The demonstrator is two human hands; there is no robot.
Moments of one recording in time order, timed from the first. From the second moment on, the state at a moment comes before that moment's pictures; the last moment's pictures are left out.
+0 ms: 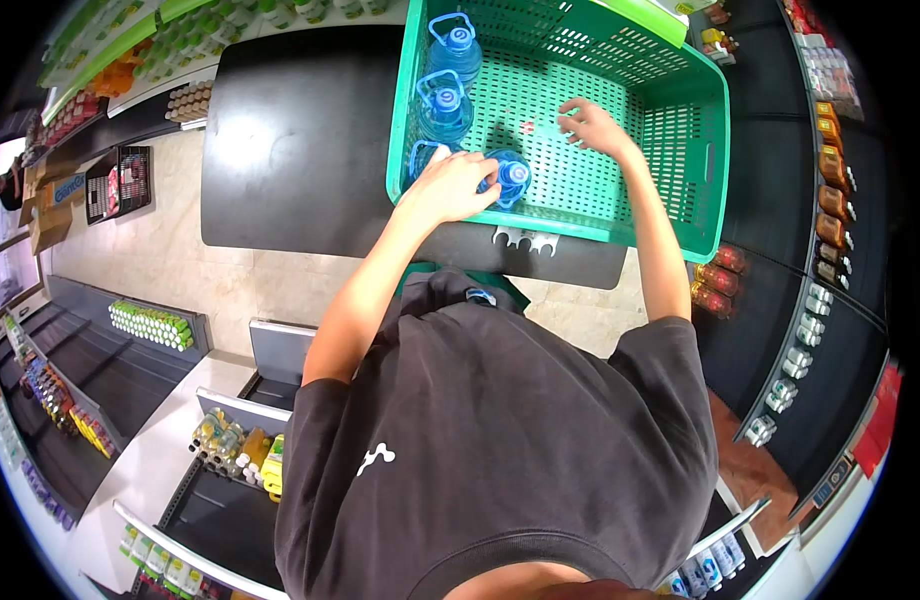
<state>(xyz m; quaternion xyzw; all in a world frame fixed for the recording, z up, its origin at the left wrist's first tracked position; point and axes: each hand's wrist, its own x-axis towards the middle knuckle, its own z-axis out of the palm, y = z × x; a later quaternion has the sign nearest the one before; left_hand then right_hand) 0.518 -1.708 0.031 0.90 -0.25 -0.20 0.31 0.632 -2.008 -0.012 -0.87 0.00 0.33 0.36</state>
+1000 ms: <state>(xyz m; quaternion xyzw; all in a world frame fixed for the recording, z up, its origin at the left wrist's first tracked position) -0.059 -1.362 -0.260 0.51 0.63 -0.20 0.55 0.452 -1.764 0.003 -0.97 0.00 -0.23 0.11</state>
